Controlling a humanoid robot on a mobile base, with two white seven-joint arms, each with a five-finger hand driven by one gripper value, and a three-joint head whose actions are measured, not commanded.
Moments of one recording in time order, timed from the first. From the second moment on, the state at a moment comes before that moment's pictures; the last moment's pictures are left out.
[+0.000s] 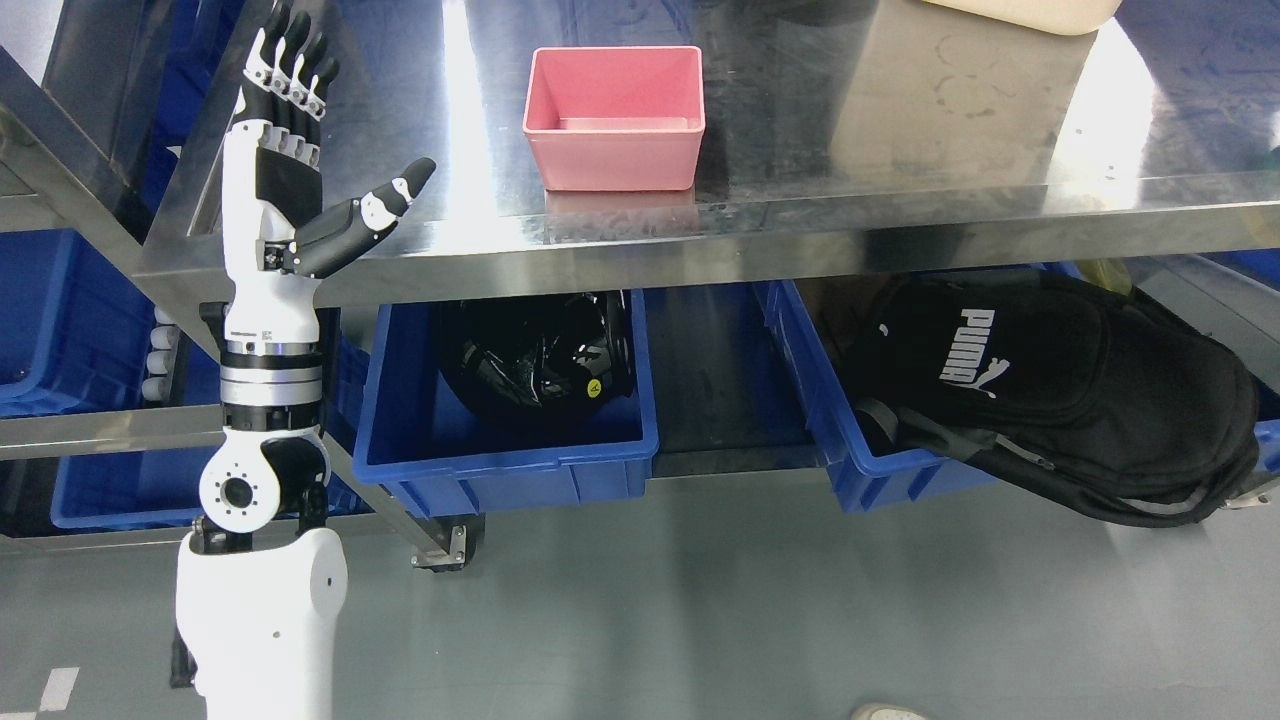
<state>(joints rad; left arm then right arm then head) -0.46 0.00 0.07 -1.59 0.15 -0.36 -0.20 0.00 0.00 0.00 0.00 0.00 0.02 -0.04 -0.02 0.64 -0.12</state>
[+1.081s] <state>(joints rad) -0.96 0.30 -0.01 -1.46 0.01 -0.02 -1.04 0.00 0.00 0.00 0.00 0.00 0.02 -0.04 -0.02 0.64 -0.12</state>
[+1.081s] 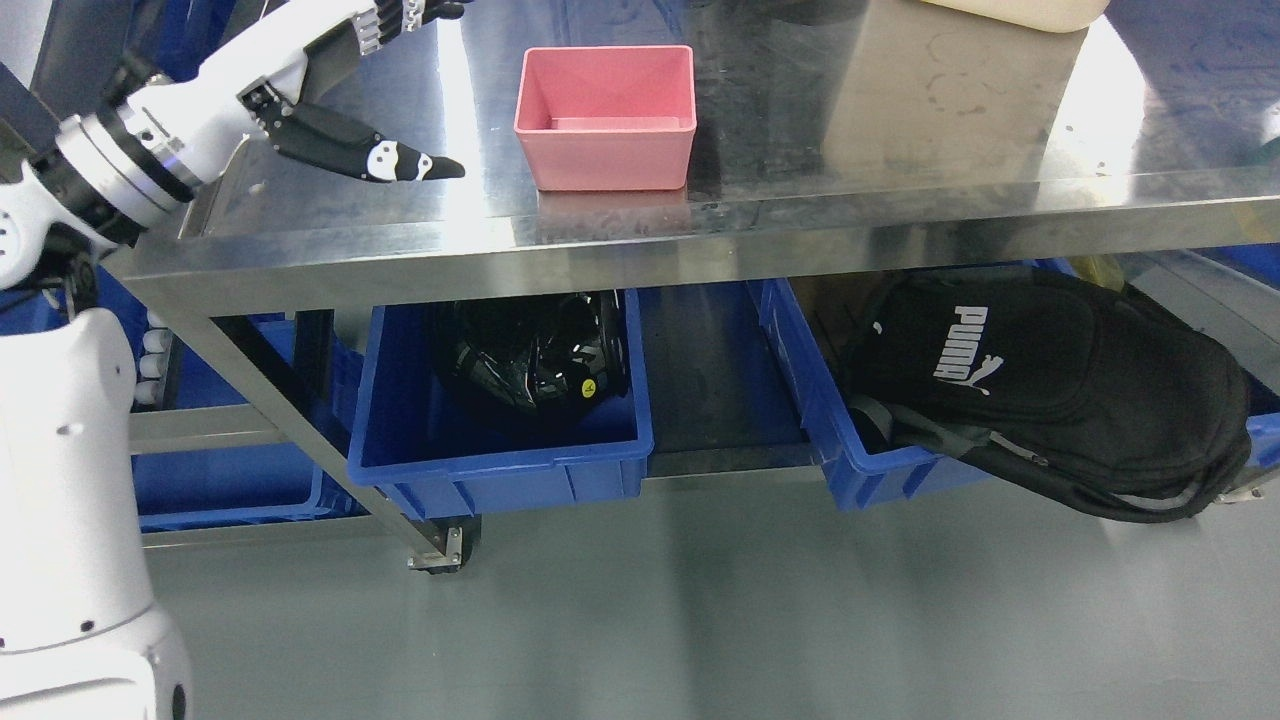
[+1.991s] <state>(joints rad) -1.22 0.14 -0.36 -1.07 -0.38 0.02 -1.09 0.00 0.00 0.00 0.00 0.00 0.02 -0.04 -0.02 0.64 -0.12</state>
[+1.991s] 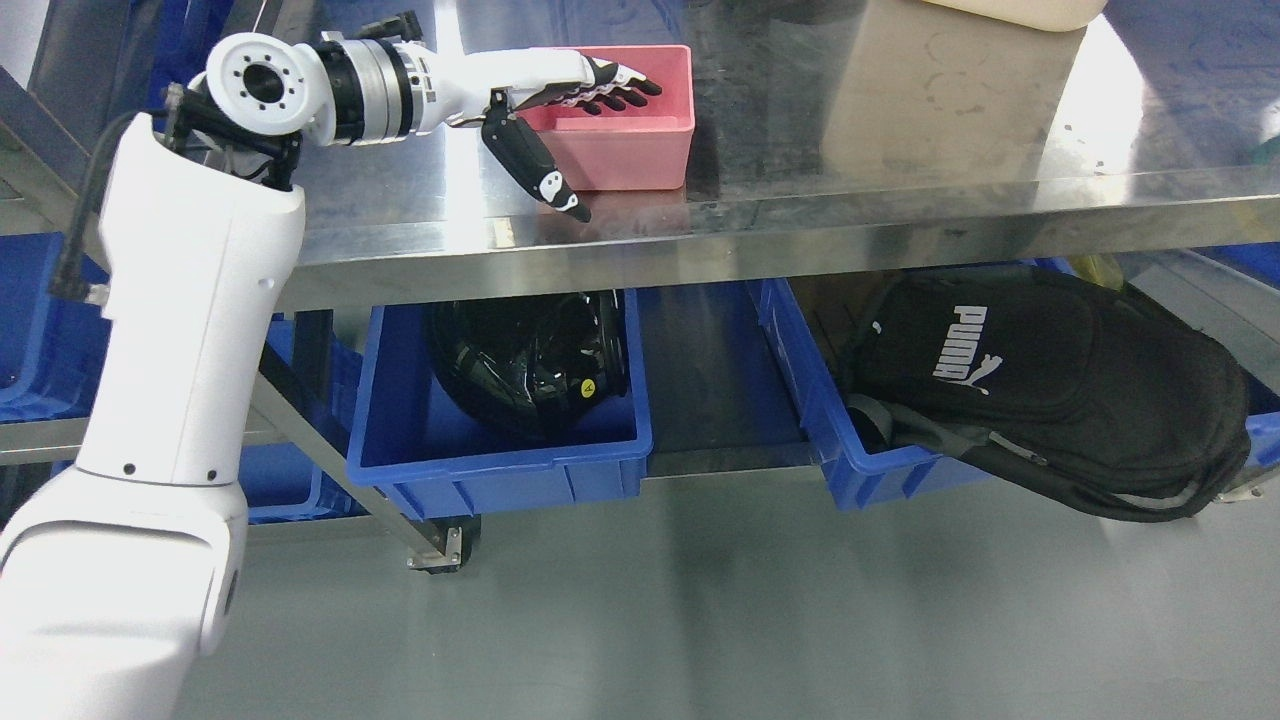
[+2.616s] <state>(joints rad) -1.26 0.07 -0.32 -0.89 -0.43 -0.20 -1.10 0.00 0.00 0.00 0.00 0.00 0.02 -0.04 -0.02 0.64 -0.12</state>
